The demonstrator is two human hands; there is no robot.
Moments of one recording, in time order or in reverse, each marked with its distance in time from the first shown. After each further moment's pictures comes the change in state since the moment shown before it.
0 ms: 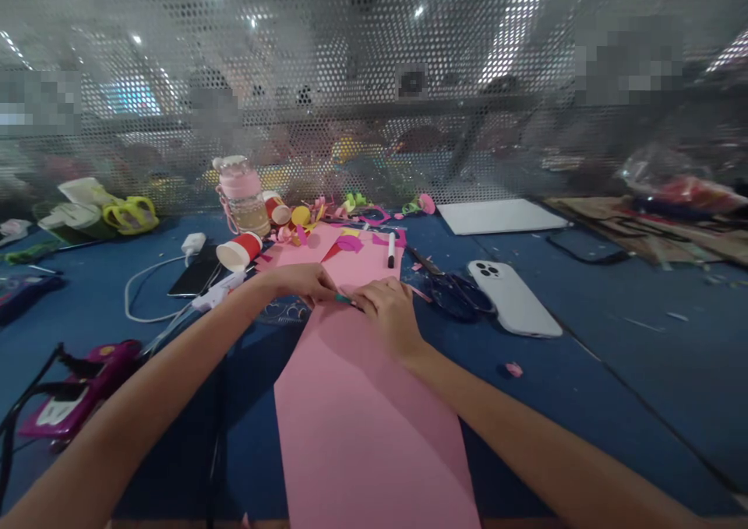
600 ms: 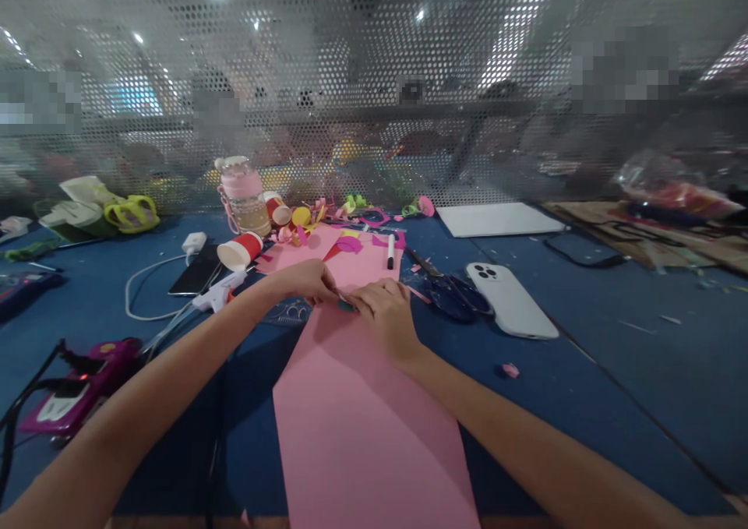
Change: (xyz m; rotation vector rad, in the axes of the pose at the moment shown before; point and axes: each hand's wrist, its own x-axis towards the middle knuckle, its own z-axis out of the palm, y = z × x) left_hand 0.001 0.005 0.007 0.120 0.169 -0.032; right_hand -0.002 -0.001 0.005 -0.044 0.125 -0.119
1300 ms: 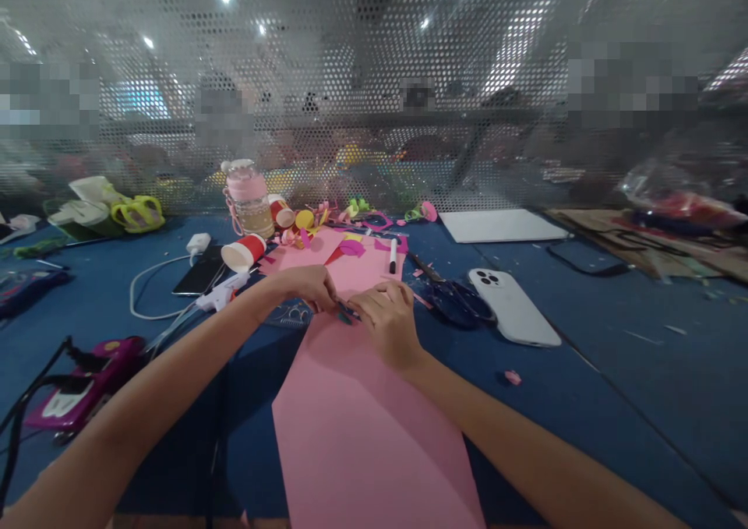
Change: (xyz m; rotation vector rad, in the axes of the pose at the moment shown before) left_hand -0.002 0.006 -0.001 -0.027 -0.085 -0.083; right_hand 0.001 -0.006 -0.008 -0.041 0.138 -0.203
